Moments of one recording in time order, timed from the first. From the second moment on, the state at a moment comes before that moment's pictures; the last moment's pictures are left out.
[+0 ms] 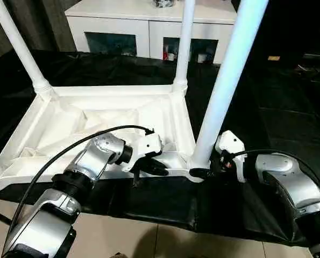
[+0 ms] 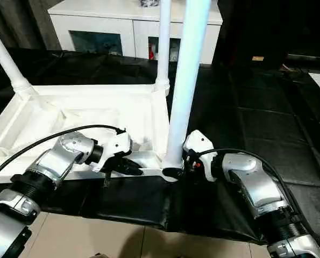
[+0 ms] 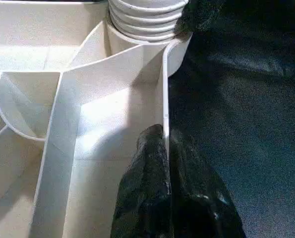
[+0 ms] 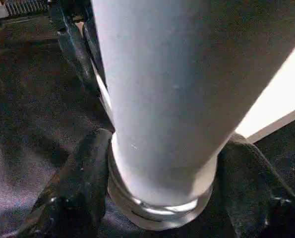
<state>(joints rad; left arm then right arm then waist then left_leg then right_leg) -0.68 0.34 -0.40 0.64 0.05 0.09 -1.27 -0.35 -0.53 0.24 0.21 0.19 0.27 1.00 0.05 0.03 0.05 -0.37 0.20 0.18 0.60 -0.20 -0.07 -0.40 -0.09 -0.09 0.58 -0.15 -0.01</state>
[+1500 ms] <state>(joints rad) -0.76 0.20 -0.33 0.86 0.11 0.00 -0.92 -0.39 -0.38 0.11 0.32 0.16 0.29 0.61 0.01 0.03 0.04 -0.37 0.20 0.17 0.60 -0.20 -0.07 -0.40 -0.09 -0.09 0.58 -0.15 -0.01</state>
